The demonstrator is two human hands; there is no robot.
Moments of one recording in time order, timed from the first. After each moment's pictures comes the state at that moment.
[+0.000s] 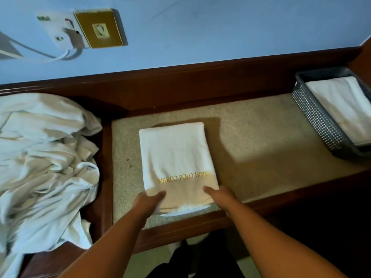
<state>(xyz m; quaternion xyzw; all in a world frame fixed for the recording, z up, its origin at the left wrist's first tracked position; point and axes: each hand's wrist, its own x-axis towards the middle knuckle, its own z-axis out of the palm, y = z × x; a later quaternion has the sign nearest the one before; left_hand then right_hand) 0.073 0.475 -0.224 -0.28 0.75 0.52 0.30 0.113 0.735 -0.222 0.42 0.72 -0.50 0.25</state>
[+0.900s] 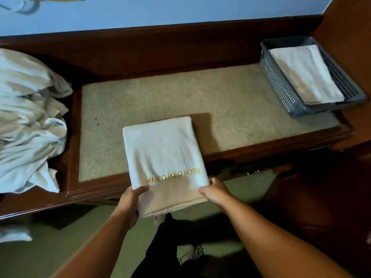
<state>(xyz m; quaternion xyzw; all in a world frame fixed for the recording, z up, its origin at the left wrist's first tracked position) 0.257 0.551 -0.206 -0.32 0.58 0.69 0.29 0.293 0.812 -0.219 0.38 0.75 -0.47 0.25</state>
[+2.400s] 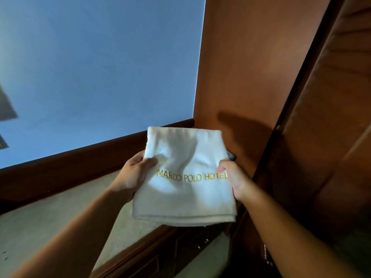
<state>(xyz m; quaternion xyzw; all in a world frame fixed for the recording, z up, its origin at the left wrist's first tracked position) 0.223 0.807 0.112 0.20 0.61 0.72 0.26 0.368 1.026 0.110 0.37 0.60 -0.69 -0.17</state>
